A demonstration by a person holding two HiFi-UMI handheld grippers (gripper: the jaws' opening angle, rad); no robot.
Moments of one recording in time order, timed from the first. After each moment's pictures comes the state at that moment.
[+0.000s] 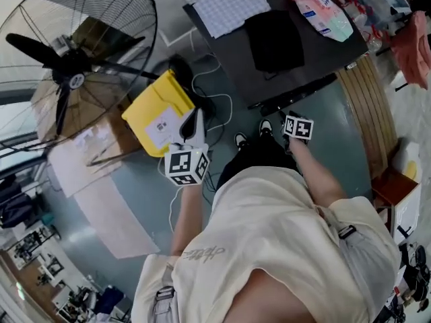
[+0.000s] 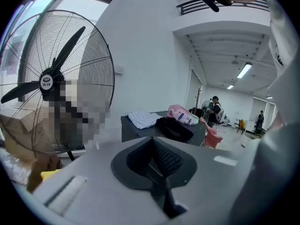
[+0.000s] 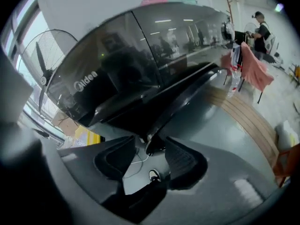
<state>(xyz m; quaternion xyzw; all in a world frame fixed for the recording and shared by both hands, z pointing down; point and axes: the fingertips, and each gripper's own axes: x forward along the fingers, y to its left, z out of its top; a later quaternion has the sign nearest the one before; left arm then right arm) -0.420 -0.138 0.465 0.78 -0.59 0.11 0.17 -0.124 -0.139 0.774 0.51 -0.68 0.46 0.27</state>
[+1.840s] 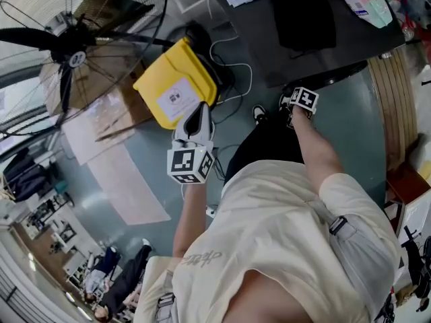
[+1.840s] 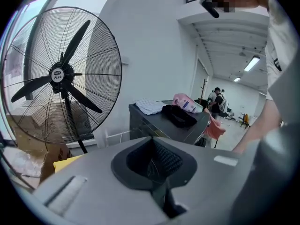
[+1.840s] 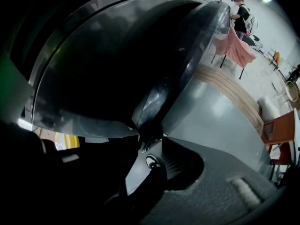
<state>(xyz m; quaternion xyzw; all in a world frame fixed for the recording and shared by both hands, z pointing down) -0.448 -0.100 0.489 0.75 -0.60 0.16 0.21 -0.153 -0.130 0.866 0.55 -0.54 0.55 0.32</state>
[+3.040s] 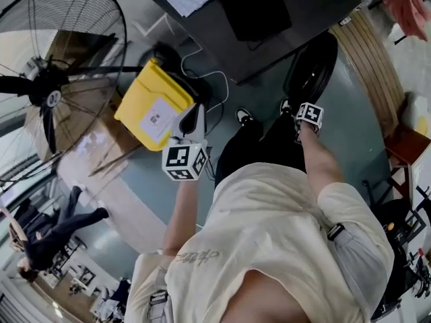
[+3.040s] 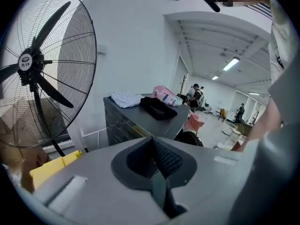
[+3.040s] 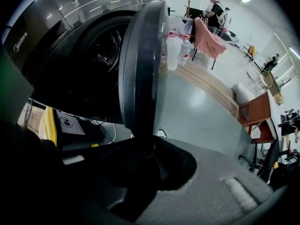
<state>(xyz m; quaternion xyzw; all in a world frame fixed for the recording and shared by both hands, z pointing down) -0.397 -0.111 0.523 0.83 -0.49 0.18 0.21 -0.023 0.003 0.879 0.61 -0.44 0.56 0.35</state>
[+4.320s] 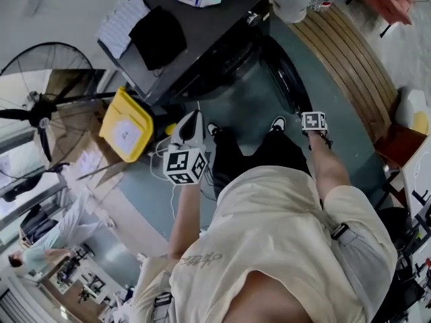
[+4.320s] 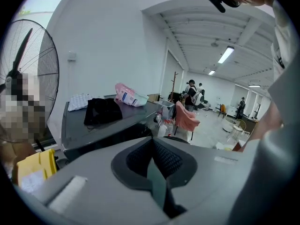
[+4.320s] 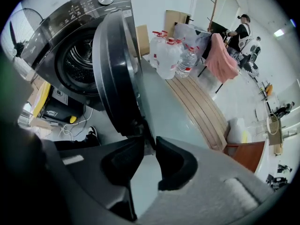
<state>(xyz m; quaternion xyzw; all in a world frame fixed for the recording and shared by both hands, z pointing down) -0.106 -0.067 0.513 0.83 -0.49 0.19 0.18 0.281 0.047 0.881 0.55 -0.52 0.45 0.46</state>
